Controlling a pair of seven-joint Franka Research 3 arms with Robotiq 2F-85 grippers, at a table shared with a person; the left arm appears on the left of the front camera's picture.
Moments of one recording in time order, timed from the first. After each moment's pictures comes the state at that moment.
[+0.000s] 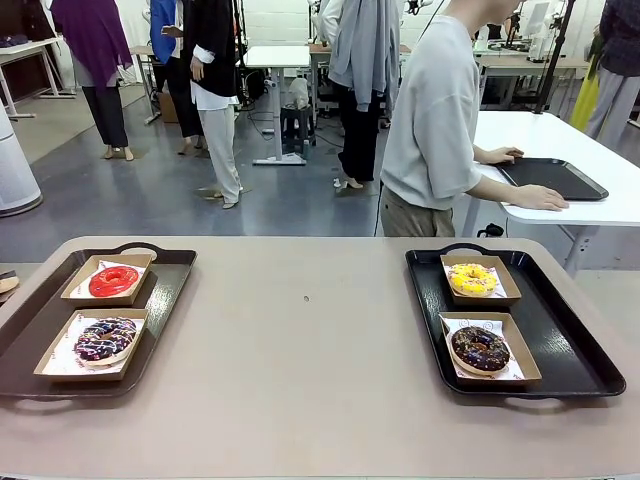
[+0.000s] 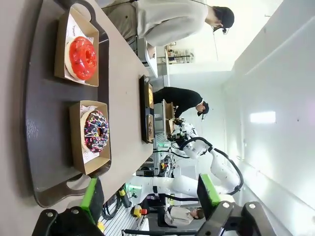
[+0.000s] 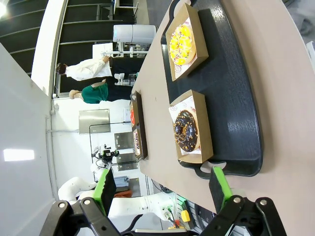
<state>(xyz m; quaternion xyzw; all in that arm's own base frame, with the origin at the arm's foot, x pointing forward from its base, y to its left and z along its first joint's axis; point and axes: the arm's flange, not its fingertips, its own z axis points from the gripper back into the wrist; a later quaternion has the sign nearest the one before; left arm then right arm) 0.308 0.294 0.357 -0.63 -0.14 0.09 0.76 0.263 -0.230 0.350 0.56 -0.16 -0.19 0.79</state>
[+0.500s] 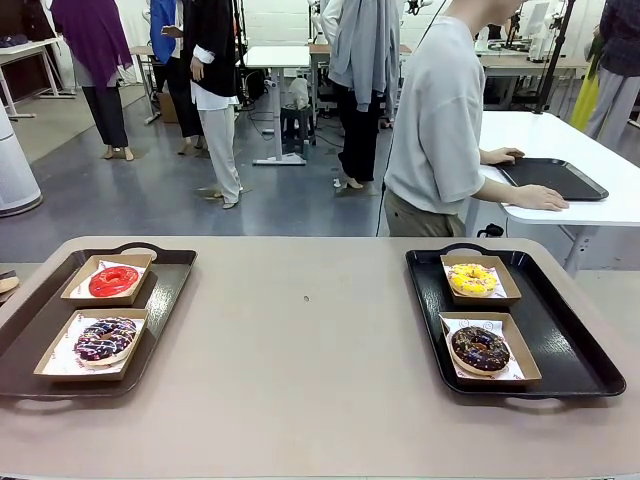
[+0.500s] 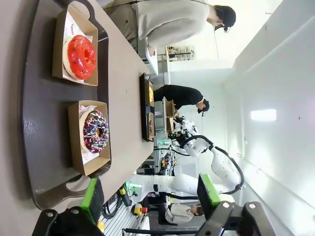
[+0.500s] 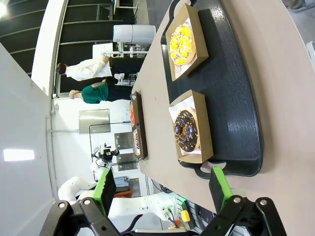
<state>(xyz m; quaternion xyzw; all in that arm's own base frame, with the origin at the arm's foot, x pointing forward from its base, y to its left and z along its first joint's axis) 0.313 0.289 0.356 -0.63 -0.14 0.08 0.76 0.263 -0.230 0.350 0.56 -0.16 -0.19 0.79</state>
